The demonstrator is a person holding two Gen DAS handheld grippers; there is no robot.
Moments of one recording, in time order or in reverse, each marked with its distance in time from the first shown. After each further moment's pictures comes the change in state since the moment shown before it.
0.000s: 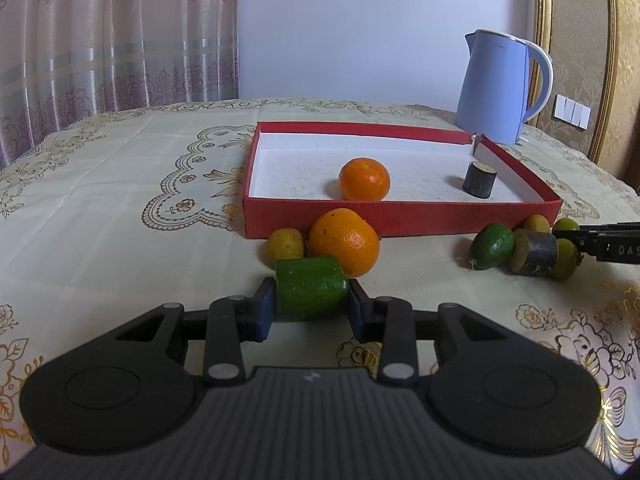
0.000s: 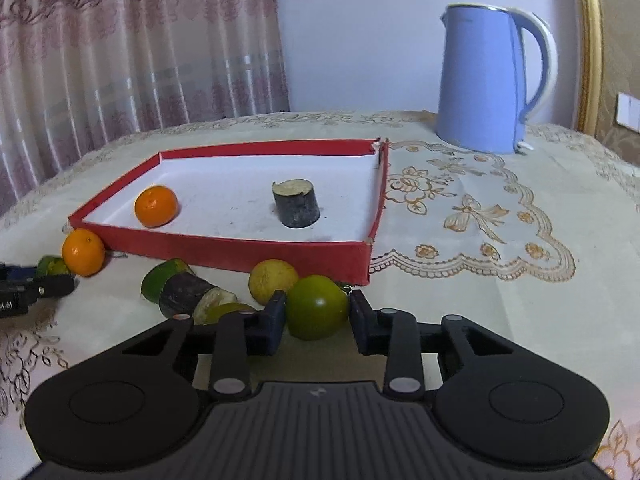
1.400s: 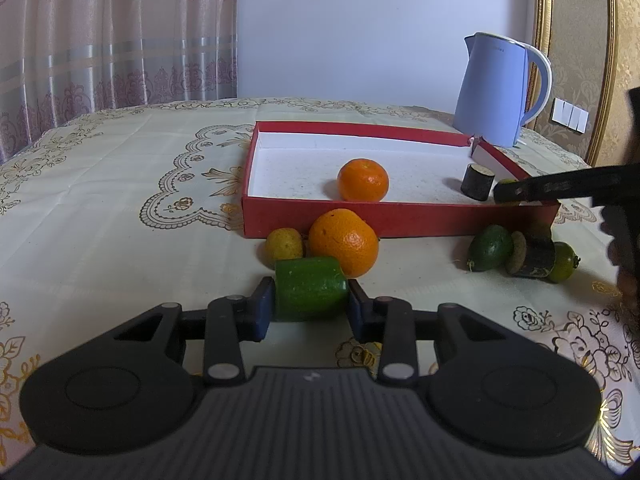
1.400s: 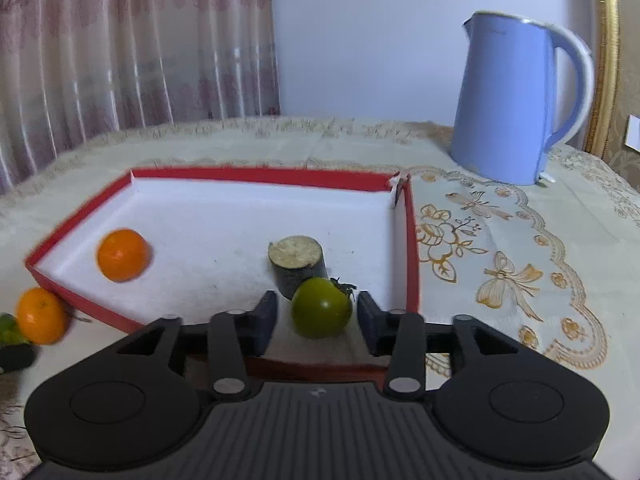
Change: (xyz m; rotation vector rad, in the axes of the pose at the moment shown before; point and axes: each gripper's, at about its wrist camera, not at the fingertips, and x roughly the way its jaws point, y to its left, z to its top) left arm 0.001 0.000 0.000 -0.006 0.001 -0.006; right arm 0.049 0.020 0.049 -0.036 0.003 -0.058
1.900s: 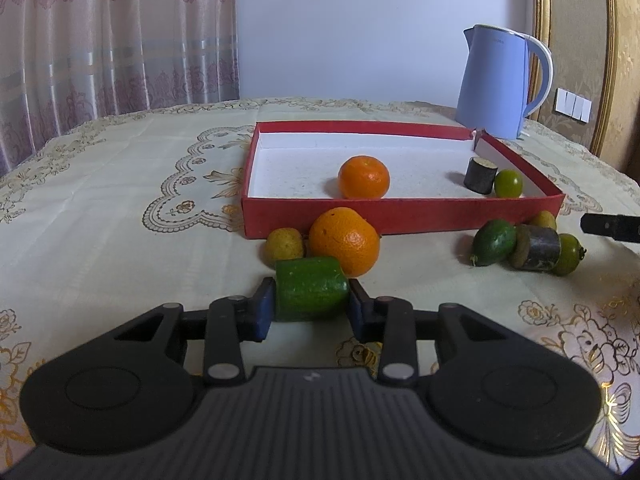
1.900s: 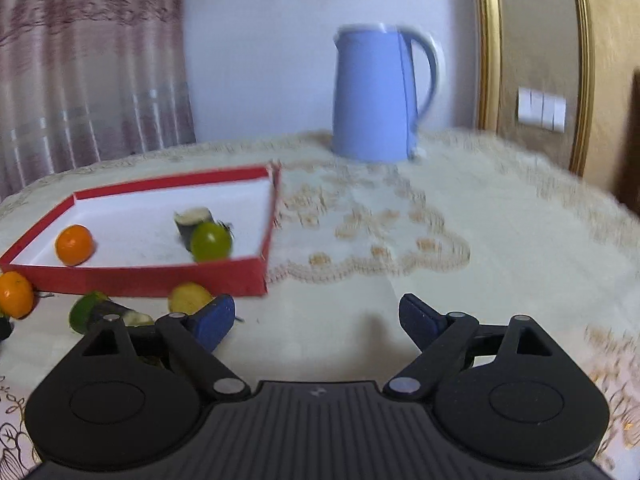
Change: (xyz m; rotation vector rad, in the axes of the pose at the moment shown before) left arm 0.002 -0.003 0.000 0.030 0.002 0.023; right arm -0.063 -0.038 -0.057 0.168 -0.063 -0.209
